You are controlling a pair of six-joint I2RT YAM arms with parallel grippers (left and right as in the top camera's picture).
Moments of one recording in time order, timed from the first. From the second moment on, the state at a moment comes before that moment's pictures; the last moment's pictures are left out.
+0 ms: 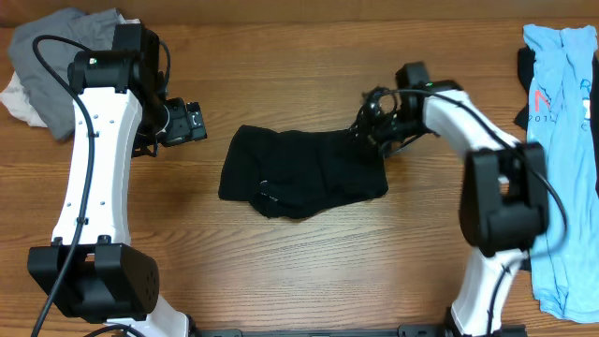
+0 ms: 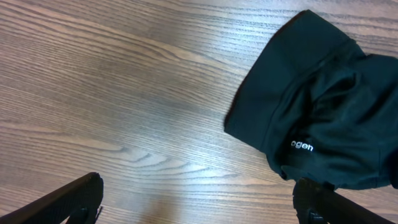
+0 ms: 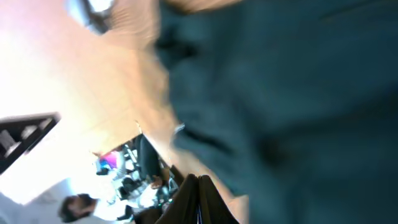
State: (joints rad) left arm 0.02 1.79 1.80 -1.47 -0.01 -0.28; right arm 0.15 2.09 1.53 -0.90 -1.01 0.32
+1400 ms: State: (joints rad) left arm 0.02 1.79 1.78 -1.38 0.06 -0.22; right arm 0.16 1.76 1.35 -0.89 -0.78 0.38
